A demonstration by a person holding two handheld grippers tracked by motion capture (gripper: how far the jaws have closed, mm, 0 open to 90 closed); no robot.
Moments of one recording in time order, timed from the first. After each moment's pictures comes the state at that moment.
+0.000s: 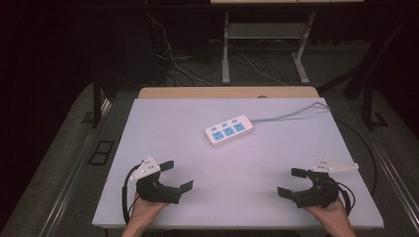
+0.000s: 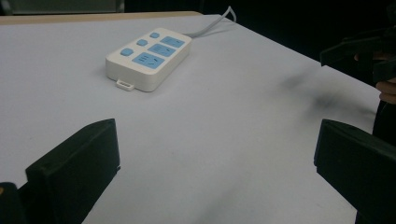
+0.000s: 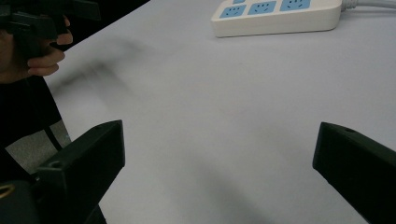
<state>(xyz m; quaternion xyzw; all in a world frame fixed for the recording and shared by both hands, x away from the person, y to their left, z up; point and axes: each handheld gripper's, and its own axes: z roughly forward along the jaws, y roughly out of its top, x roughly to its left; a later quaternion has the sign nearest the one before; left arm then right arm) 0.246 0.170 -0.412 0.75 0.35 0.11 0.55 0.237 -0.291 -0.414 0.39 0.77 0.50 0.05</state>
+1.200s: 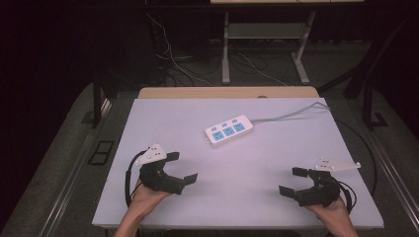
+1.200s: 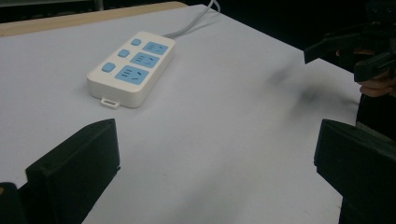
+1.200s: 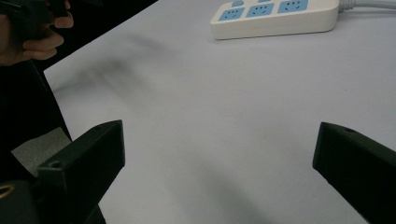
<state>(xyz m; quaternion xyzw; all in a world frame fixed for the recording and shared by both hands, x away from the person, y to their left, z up) 0.269 0.157 -0.379 0.78 0.32 0.08 0.53 0.241 -0.296 -0.415 0.39 0.77 0.51 0.04</state>
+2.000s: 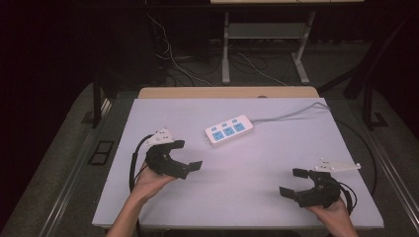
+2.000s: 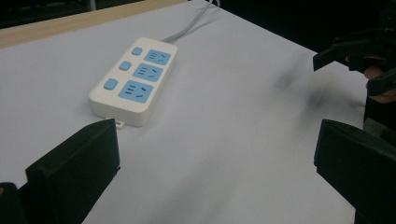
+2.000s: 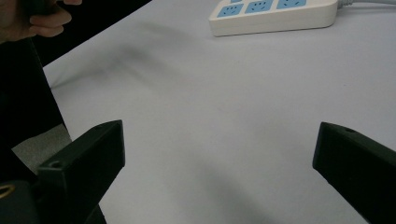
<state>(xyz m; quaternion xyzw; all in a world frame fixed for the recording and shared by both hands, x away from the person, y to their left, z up) 0.303 0.145 -0.363 0.80 0.31 0.07 0.51 0.239 -0.297 -0.417 0.40 0.77 0.50 0.04</state>
